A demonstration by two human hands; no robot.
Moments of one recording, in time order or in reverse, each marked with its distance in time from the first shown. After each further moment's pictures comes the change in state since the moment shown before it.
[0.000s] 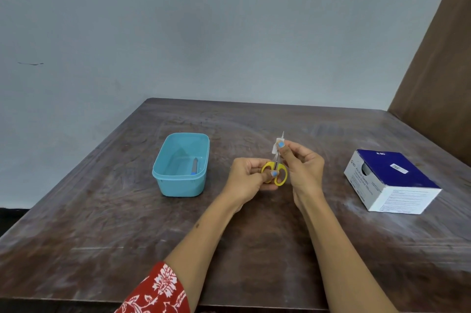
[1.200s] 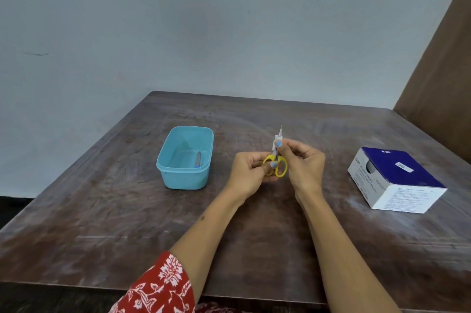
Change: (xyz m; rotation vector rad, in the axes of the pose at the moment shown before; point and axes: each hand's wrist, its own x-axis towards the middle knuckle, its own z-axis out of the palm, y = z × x) left_hand 0.001 -0.003 0.000 0.001 0.053 0.058; right_hand 0.001 0.006 0.000 -0.135 -0.027 -0.113
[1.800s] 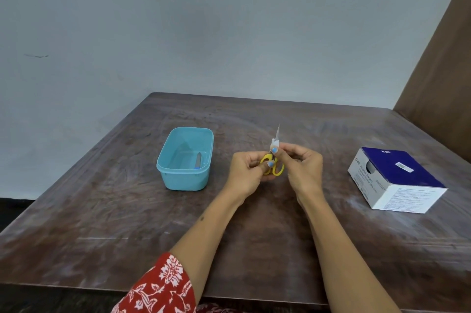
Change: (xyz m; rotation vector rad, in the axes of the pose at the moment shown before) left_hand 0.000 0.001 -0.003 0.015 0.037 0.010; right_hand 0.000 0.003 -0.002 -0.084 -0.054 -0.002
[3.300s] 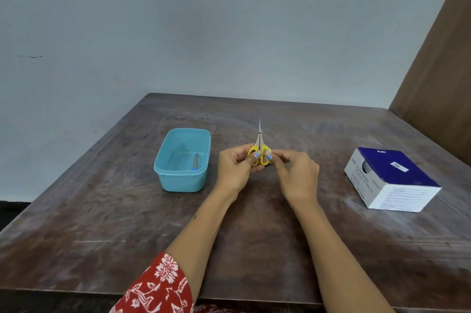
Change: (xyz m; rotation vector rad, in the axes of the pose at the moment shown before) left_hand 0.011 -0.004 -0.011 -0.093 0.122 0.080; right_hand -0.008 0.001 -0.001 -0.738 0.003 -0.267
